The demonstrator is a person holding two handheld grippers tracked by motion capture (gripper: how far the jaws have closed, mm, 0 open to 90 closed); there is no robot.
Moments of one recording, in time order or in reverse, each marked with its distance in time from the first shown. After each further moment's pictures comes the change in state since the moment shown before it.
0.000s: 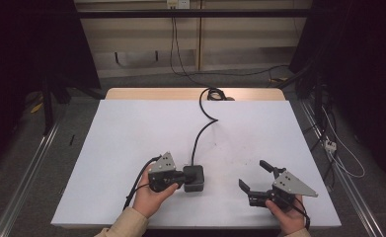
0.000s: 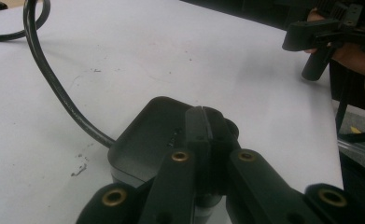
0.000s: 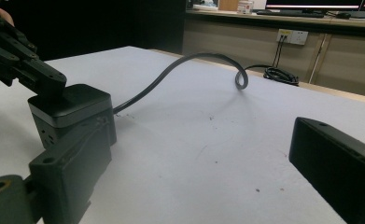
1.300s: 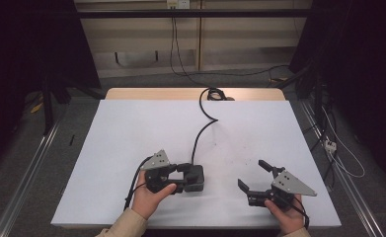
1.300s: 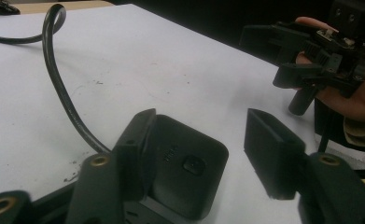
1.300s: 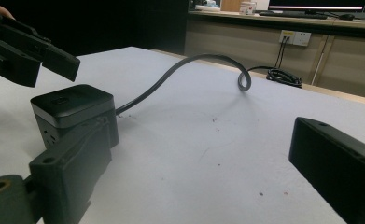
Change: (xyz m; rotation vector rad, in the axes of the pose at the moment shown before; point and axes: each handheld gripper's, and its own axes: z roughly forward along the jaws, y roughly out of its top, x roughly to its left) left arm 0.001 0.001 -0.009 -0.096 -0.003 -0.121; right arm 0.001 0.001 0.002 -0.004 0.009 -0.002
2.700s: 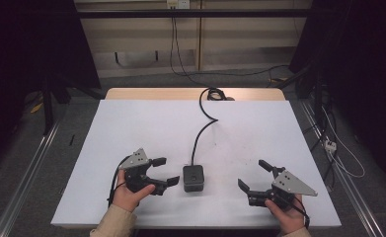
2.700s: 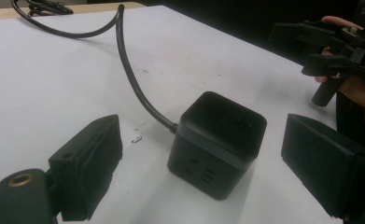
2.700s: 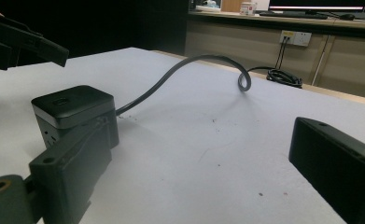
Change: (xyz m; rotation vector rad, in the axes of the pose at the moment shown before) left arm 0.026 -0.011 -0.043 -0.005 0.070 -0.010; right arm -0.001 0.000 -0.001 -0.002 0.003 0.002
